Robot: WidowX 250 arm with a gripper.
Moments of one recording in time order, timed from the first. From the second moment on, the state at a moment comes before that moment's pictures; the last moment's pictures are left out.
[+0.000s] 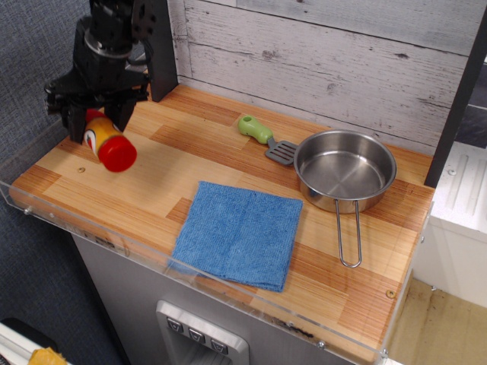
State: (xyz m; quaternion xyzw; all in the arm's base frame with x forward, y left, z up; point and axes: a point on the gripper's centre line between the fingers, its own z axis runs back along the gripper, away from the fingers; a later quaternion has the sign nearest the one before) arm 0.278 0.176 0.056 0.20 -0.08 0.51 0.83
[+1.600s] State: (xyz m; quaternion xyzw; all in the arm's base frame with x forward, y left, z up) arm 0.291 0.181 0.042 0.18 -0.10 0.48 0.85
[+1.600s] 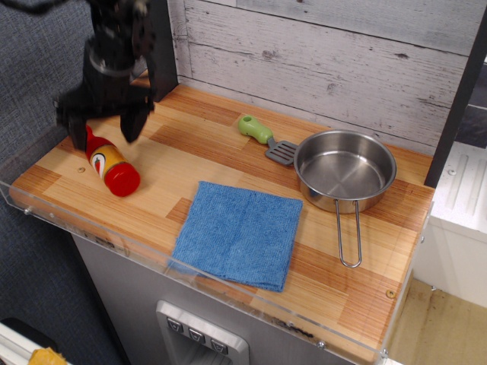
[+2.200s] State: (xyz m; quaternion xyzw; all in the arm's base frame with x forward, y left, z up) arm 0.309 0.161 0.116 0.16 -0.17 0.46 0.86
